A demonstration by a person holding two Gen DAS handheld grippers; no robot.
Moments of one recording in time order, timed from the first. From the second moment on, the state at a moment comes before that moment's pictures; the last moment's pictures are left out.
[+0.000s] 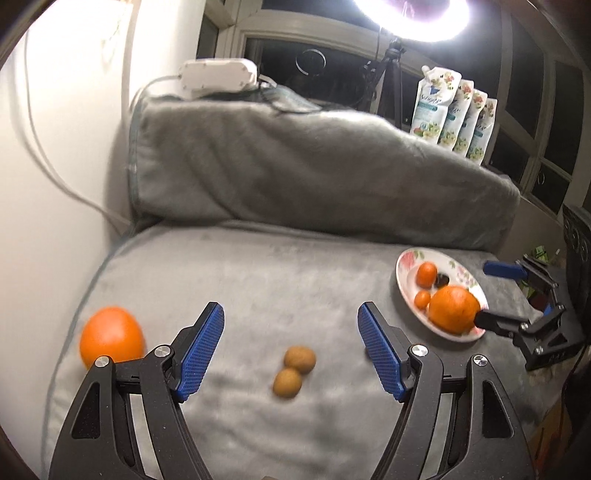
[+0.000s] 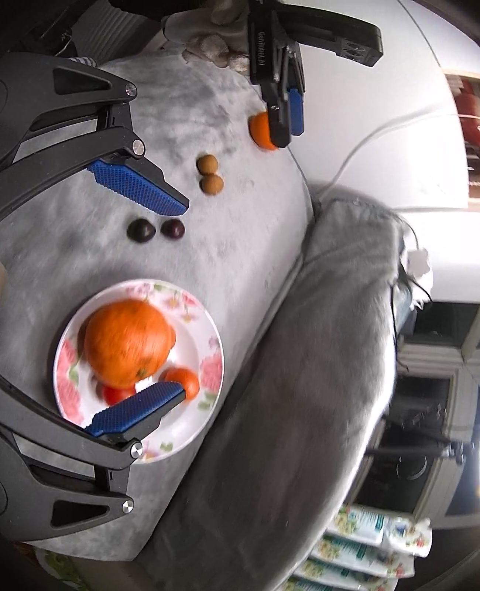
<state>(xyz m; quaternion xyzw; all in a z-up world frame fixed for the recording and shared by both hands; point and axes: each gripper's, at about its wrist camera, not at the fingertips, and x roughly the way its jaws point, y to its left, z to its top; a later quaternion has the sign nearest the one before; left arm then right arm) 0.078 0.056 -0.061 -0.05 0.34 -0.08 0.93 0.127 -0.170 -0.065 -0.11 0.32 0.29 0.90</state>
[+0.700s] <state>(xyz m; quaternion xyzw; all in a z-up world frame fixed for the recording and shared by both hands) 0.080 0.060 -0.125 -0.05 0.43 -0.11 0.89 0.158 -0.087 -0.109 -0.18 0.43 0.34 0.81</state>
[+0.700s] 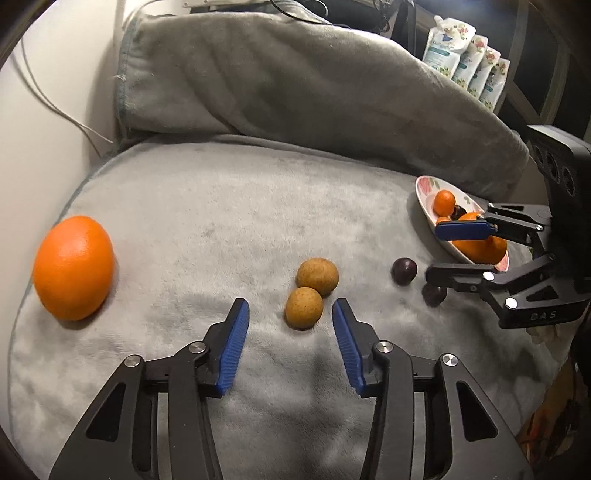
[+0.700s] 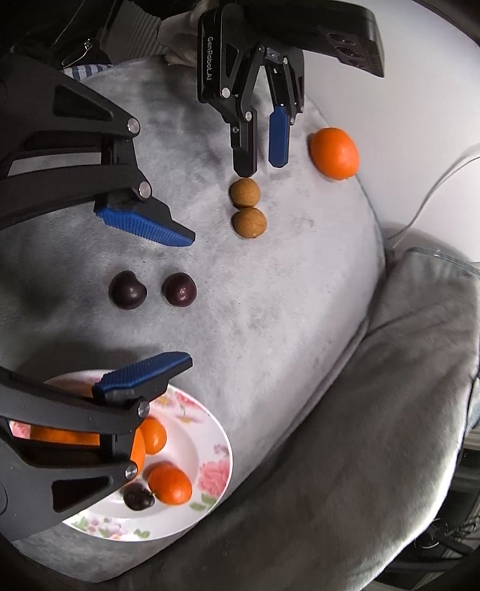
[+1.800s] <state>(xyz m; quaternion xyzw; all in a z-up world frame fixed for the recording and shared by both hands) 0.099 0.050 -0.142 -0.03 0.46 -0.13 0.88 0.175 -0.066 -0.140 -0.21 0.47 0.35 0.78</state>
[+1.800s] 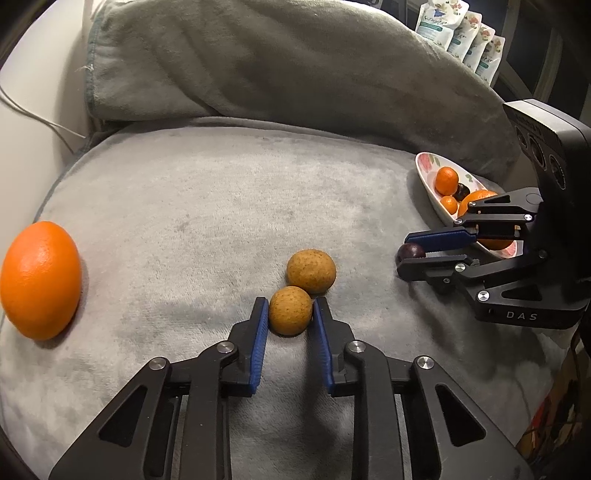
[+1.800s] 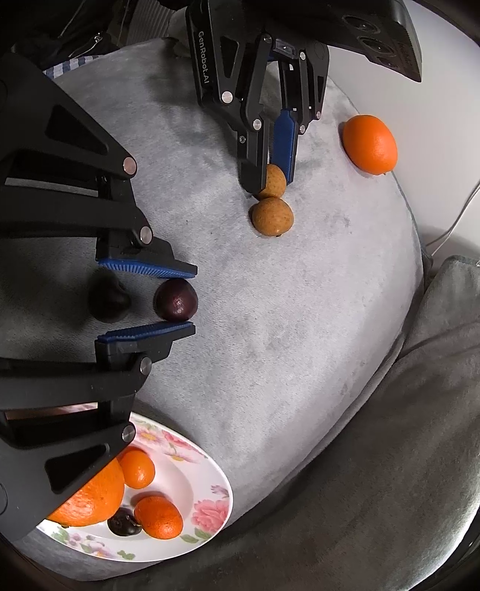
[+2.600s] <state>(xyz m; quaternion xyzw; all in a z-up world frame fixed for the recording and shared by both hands) 0.080 0.035 -0.097 -0.03 0.40 -0.12 0.91 0.146 -0.103 -0.100 -0.16 0.41 0.35 0.83</state>
